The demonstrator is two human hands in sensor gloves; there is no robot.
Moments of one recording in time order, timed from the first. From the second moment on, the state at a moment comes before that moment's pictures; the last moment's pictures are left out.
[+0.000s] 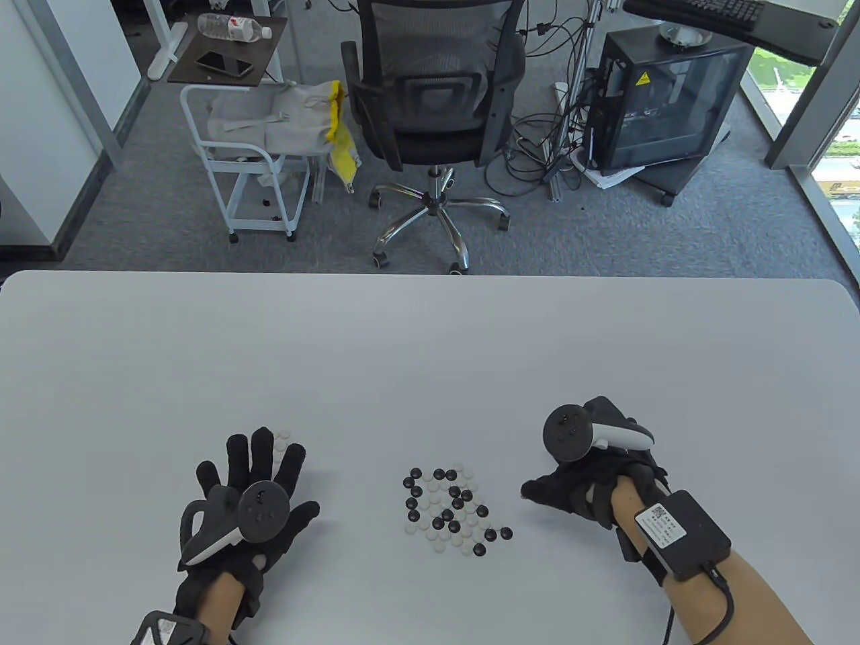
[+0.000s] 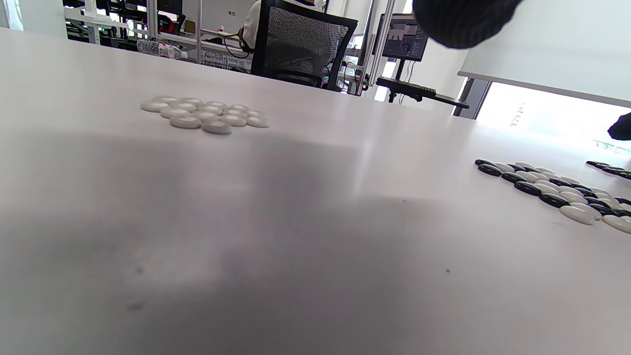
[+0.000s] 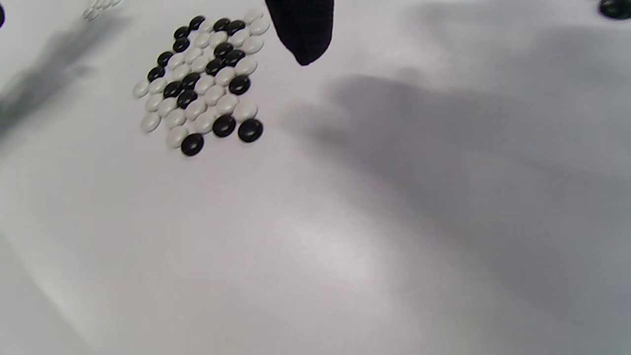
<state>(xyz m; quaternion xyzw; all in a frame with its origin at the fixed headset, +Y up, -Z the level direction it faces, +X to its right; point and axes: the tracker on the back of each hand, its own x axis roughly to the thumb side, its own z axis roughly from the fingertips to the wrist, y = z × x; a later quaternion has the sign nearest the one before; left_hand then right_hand) -0.260 -0.758 -0.268 -0.10 -0.12 0.07 0.98 0.167 -0.734 -0.333 0.27 0.41 0.87 0.07</state>
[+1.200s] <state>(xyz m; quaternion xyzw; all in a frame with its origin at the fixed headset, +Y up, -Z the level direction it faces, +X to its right) -0.260 -0.758 -0.267 -0.09 -0.12 0.07 0.99 0.285 -0.760 -0.345 0.06 0.41 0.91 0.03</state>
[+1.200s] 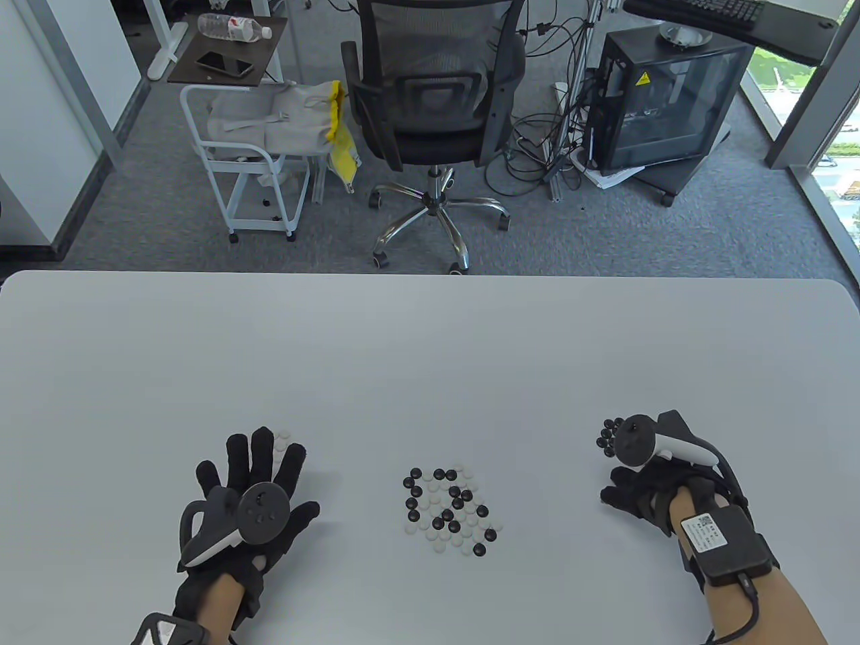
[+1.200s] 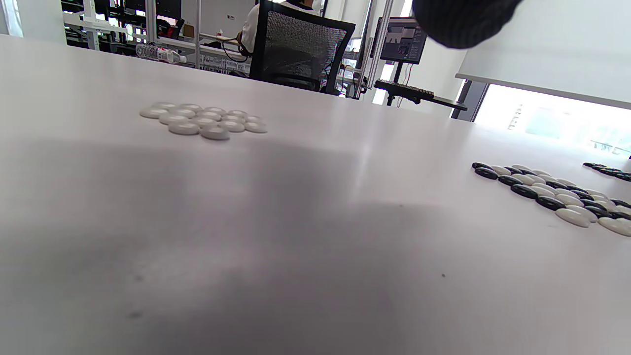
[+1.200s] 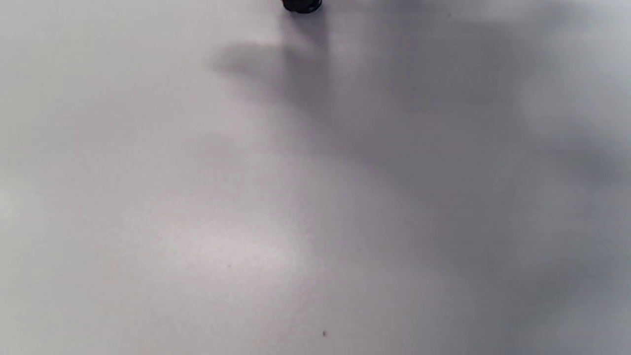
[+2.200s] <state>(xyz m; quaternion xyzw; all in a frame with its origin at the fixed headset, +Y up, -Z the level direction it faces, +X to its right) -0.263 -0.757 -0.267 -0.09 -0.12 0.08 0.99 0.125 -0.722 -0.365 0.27 0.35 0.89 0.10</state>
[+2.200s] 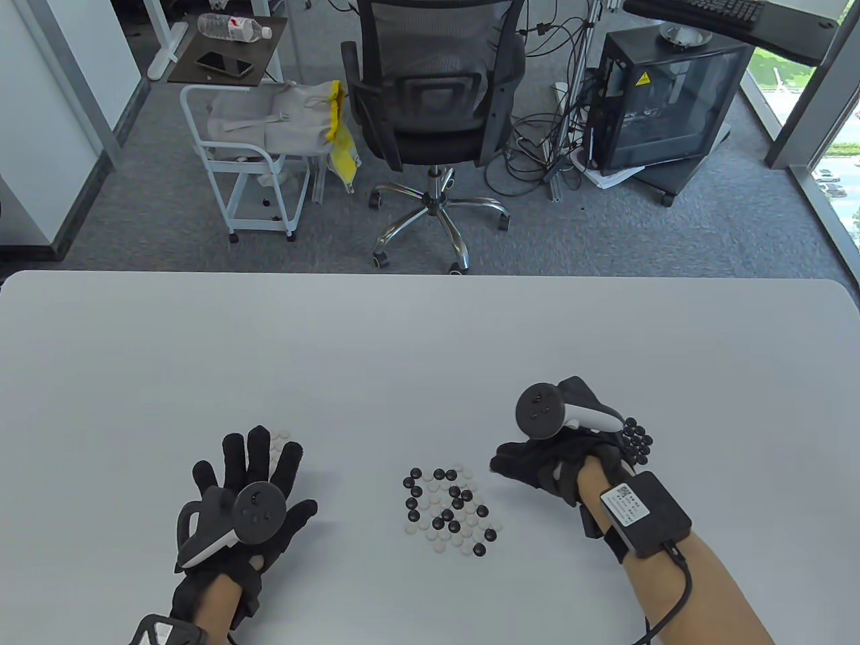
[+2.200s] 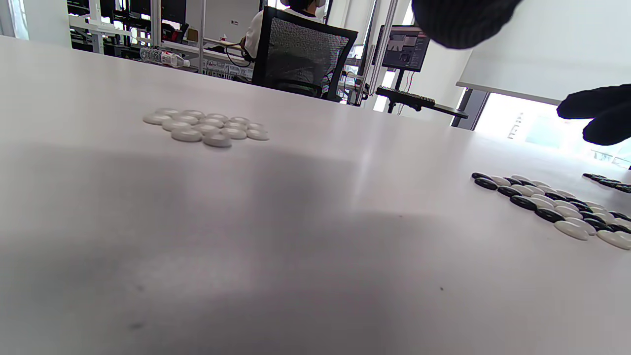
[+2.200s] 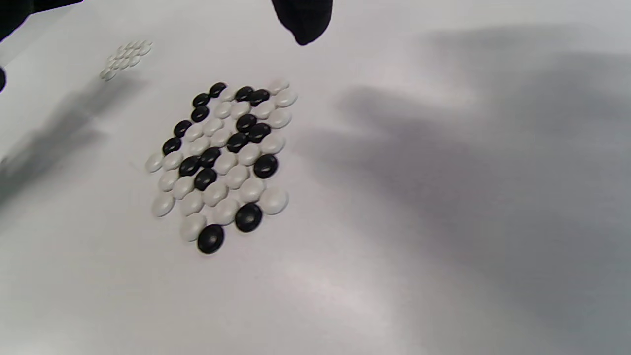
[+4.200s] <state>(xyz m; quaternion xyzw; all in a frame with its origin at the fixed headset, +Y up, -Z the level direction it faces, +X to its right) -0.265 -0.759 -0.268 -0.10 -0.12 0.08 0.98 0.192 -0.722 -0.434 0.08 0.36 0.92 0.12</state>
